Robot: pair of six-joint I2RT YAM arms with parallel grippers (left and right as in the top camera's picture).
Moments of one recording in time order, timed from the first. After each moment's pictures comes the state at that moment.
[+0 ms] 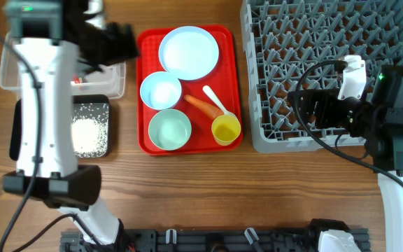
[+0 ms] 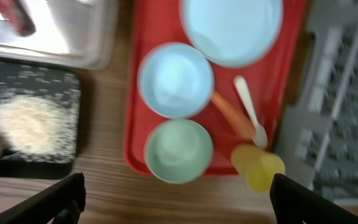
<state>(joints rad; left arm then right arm) -0.13 1.89 2.30 -1.68 0.11 -0.36 -0.09 1.10 1.18 -0.91 -0.49 0.03</state>
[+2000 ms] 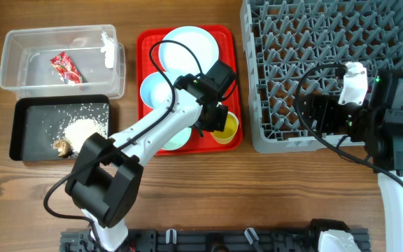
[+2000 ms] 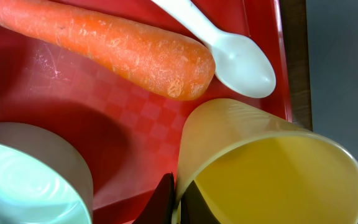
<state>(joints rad) -0.66 1.90 1.43 -0.93 0.06 -0.41 -0.09 1.10 1.18 -0.99 -0.41 0.05</state>
